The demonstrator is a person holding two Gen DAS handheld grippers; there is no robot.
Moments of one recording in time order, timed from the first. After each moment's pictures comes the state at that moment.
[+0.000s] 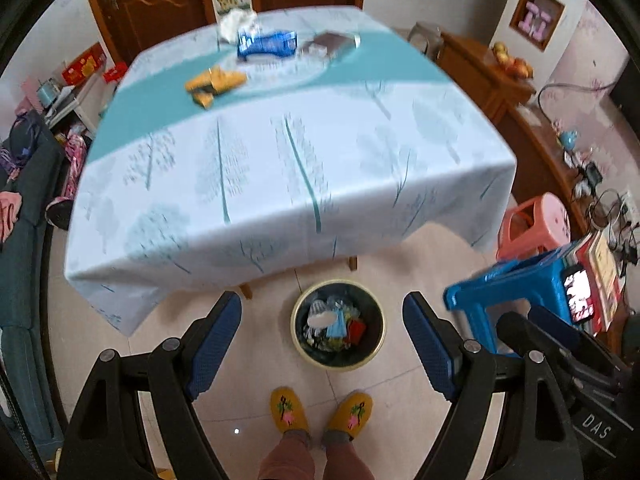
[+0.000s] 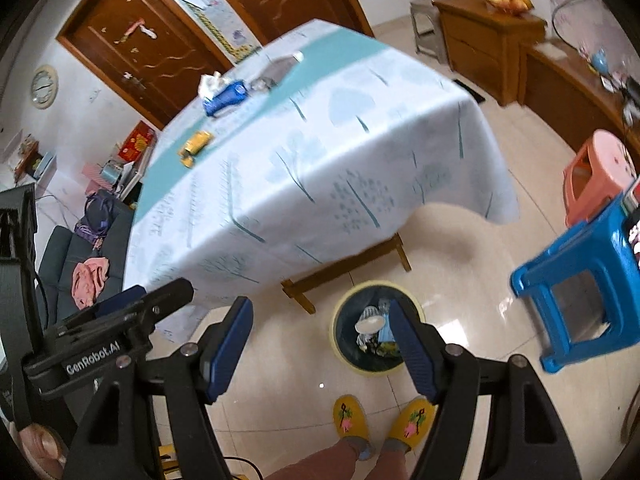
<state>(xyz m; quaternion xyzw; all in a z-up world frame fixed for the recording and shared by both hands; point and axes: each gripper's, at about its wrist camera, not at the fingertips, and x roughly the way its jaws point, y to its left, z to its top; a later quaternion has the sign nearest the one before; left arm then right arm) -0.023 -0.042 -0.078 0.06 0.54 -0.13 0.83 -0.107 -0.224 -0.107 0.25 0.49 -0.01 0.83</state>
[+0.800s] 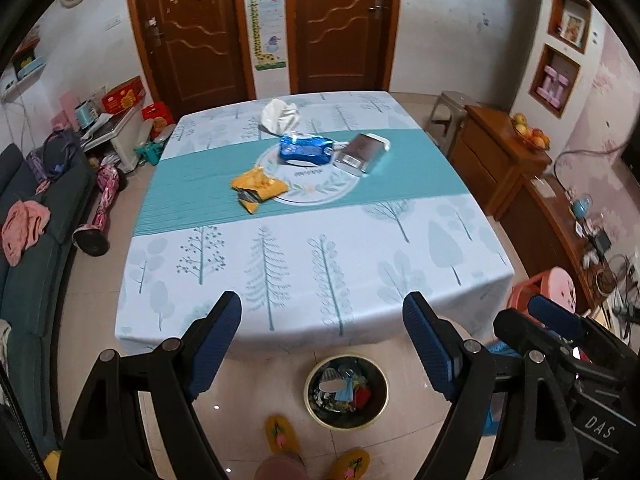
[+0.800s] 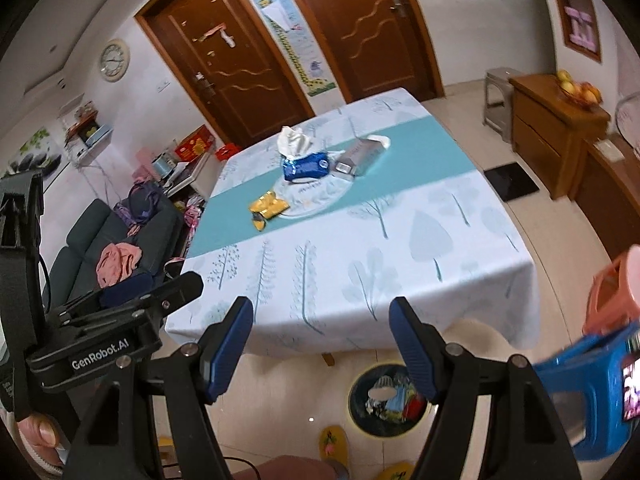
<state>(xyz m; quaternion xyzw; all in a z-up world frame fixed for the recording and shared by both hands) 0.023 -0.032 0.017 0.03 0.46 -0.07 0.89 -0.028 -0.216 -0.011 0.18 0.42 0.09 0.88</state>
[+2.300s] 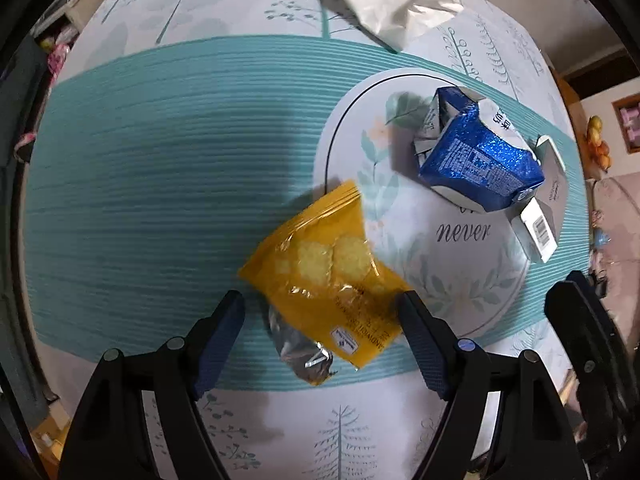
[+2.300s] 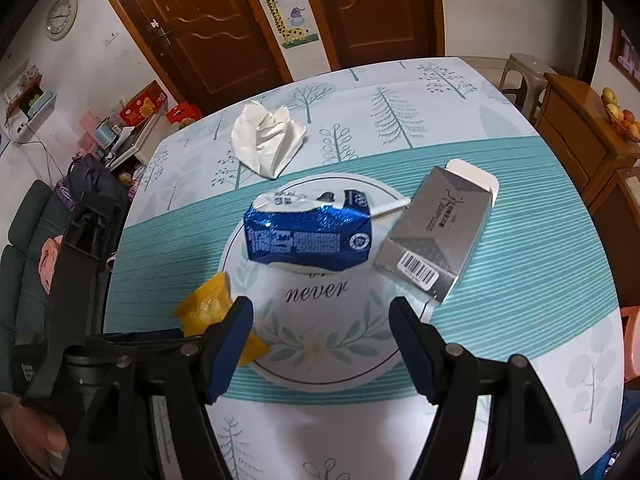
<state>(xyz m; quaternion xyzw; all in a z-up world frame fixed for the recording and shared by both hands) 0.378 0.042 -0.177 -0.06 0.69 -0.07 0.72 0.298 -0.122 -0.111 0.12 0.52 0.03 0.85</state>
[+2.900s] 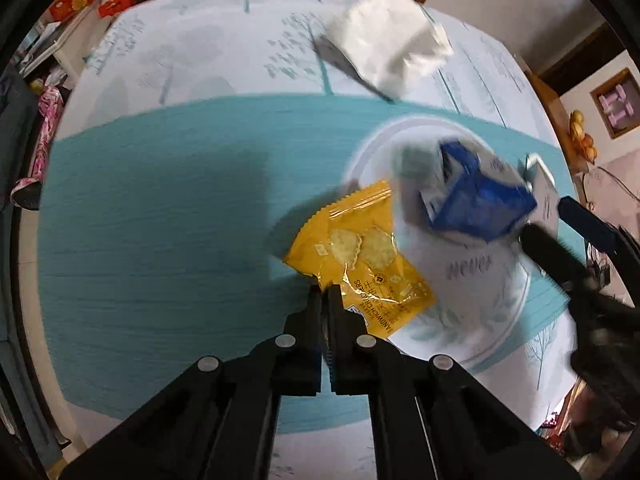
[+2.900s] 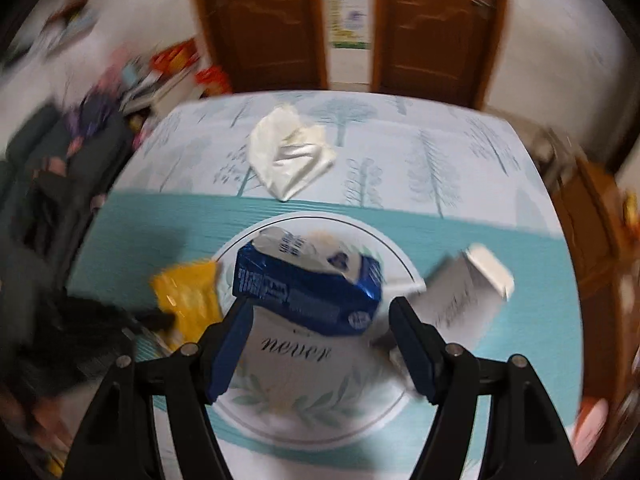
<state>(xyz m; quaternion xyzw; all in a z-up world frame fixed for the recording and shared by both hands) 0.390 0.058 -0.166 -0.04 0.64 -0.11 0.76 0.352 -0.093 -0.115 -0.06 0.51 0.10 0.85</state>
